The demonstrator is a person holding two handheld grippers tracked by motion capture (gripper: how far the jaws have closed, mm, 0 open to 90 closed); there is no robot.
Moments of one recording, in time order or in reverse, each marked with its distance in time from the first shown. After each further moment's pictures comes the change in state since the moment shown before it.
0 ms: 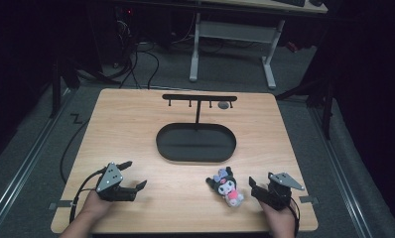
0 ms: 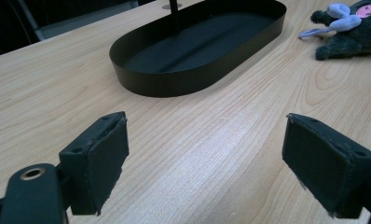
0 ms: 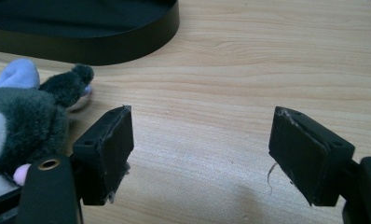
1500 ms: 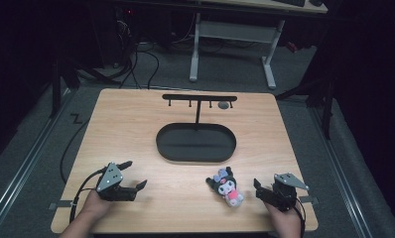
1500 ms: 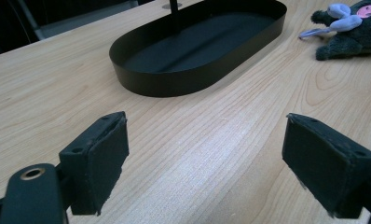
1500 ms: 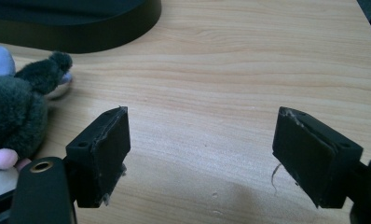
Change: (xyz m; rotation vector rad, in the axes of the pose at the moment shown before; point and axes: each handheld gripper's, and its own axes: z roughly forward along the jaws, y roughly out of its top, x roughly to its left) left arm 0.000 0.000 0.000 -0.001 -0.001 -0.002; right arm -0.009 0.002 -0.008 0.060 -0.047 0.001
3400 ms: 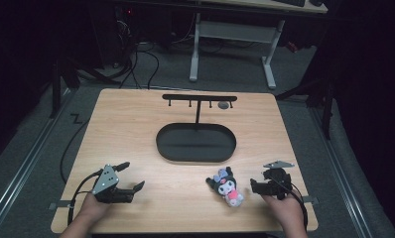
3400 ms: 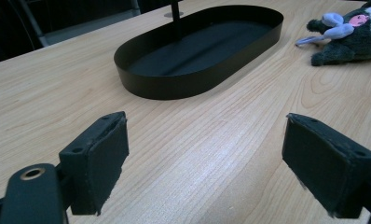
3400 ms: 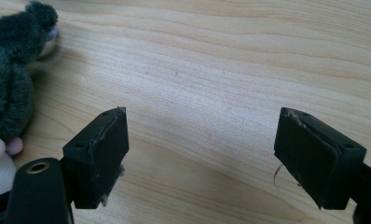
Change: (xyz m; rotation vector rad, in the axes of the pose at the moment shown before) left arm -0.001 -0.004 -0.009 -0.034 0.005 -0.004; right arm 0.008 0.039 0.015 0.315 -0.009 -0.111
